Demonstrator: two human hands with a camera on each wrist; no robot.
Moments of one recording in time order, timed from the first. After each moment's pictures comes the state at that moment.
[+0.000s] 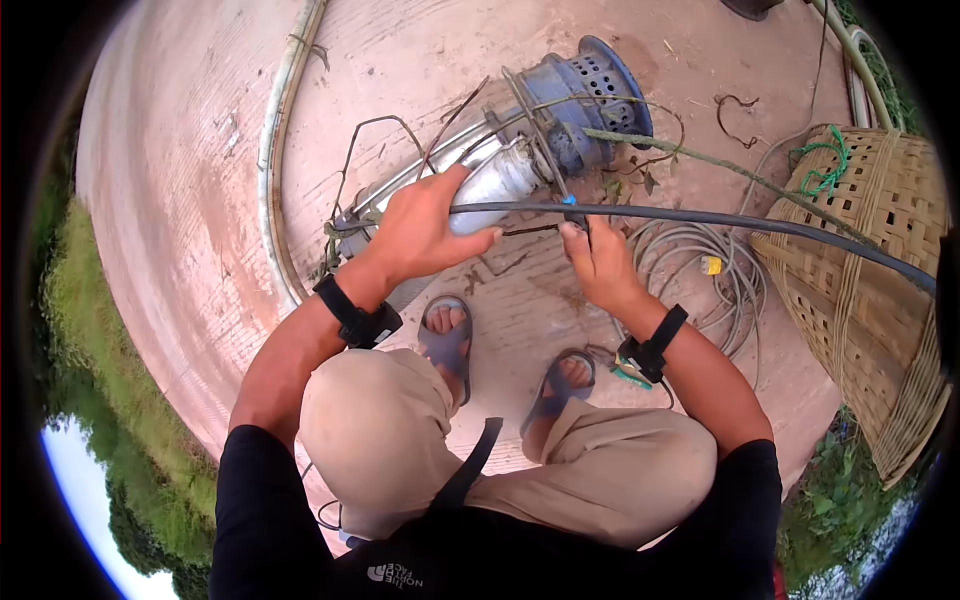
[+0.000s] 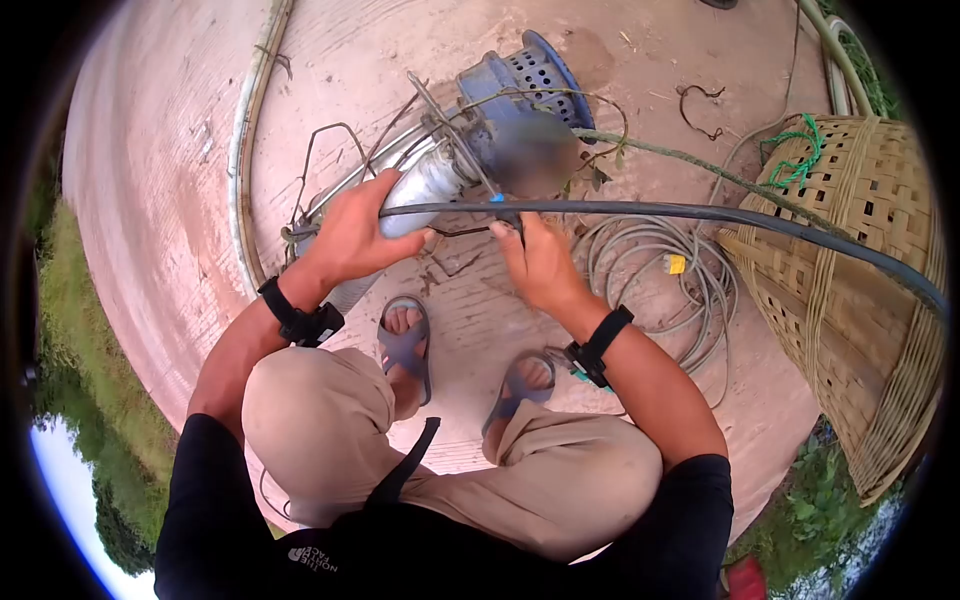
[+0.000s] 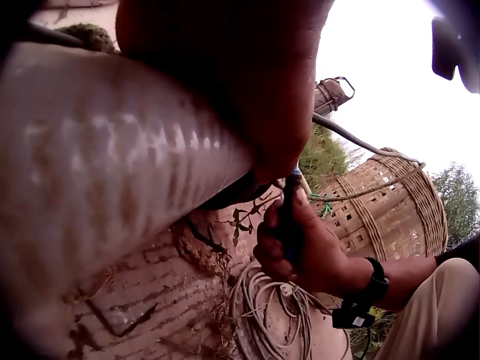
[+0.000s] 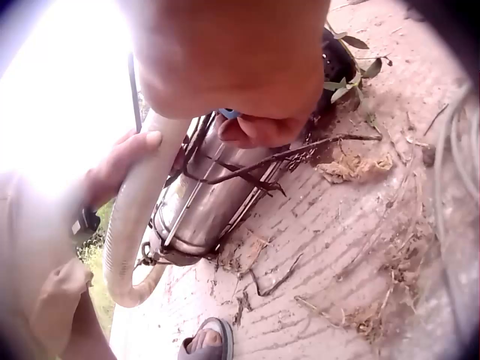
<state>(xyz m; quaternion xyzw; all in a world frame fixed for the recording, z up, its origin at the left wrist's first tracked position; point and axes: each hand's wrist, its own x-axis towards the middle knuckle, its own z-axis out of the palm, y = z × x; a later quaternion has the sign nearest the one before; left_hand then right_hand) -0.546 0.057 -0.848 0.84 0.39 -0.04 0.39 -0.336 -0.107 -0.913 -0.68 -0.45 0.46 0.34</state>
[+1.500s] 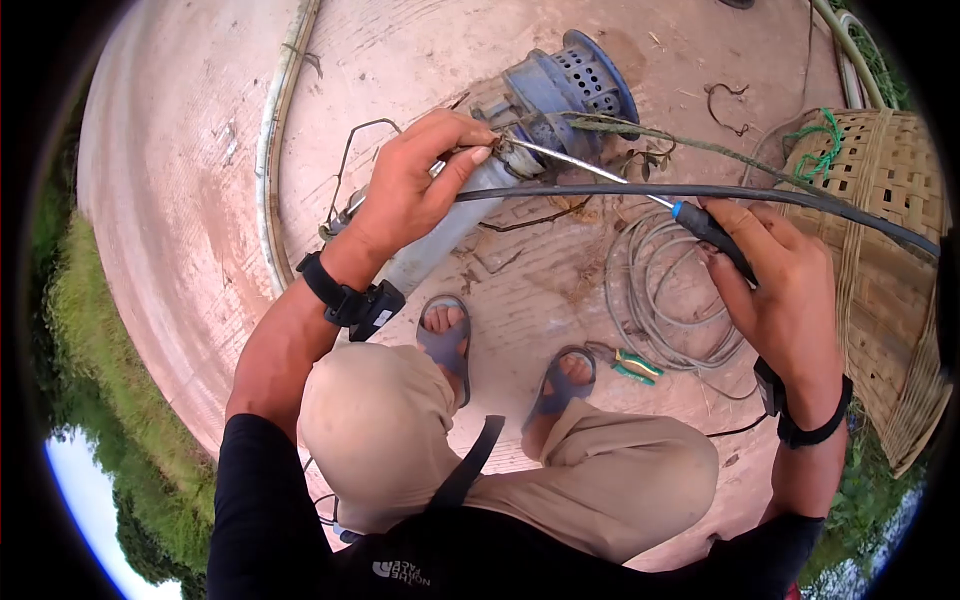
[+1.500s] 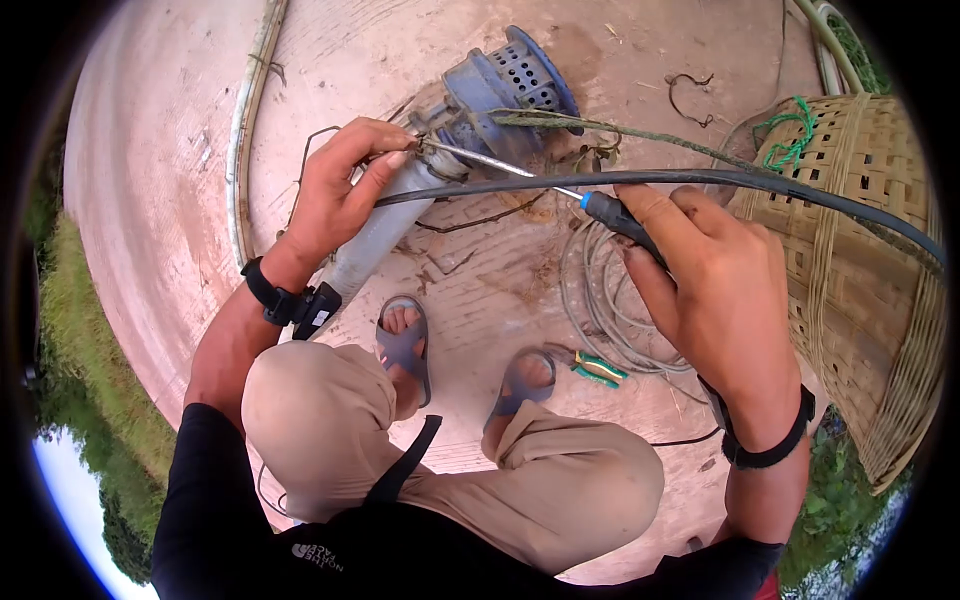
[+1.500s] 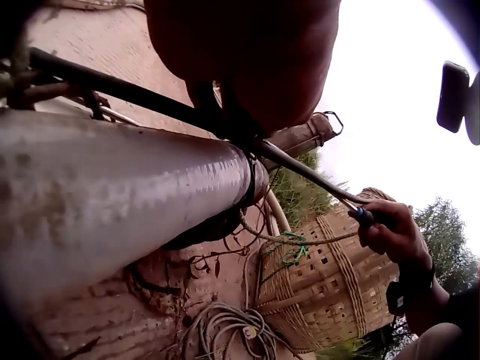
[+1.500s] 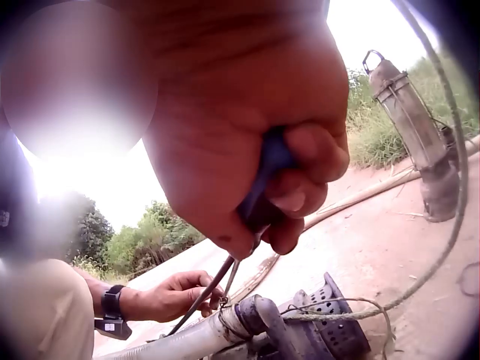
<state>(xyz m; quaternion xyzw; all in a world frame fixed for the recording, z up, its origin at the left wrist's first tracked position) -0.522 0.079 -0.836 0.83 0.28 0.19 0.44 -0.235 -0.101 -0.721 -0.68 -0.70 0.17 0.12</state>
